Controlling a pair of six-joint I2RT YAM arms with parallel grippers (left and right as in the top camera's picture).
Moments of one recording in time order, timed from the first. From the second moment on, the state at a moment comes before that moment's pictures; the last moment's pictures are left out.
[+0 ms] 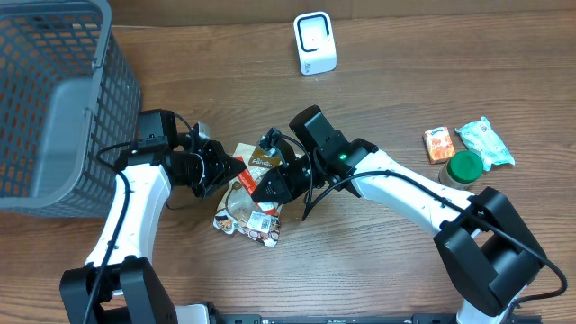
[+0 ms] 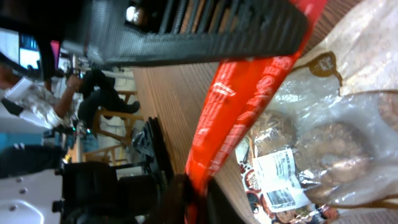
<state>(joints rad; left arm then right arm) 0.15 1.53 1.00 -0.77 0.66 -0.47 0.73 1.89 1.27 -0.29 -0.88 0.36</state>
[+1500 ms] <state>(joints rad) 0.15 1.53 1.00 -0.60 1.15 -0.42 0.43 1.89 1.27 -0.56 -1.16 0.02</state>
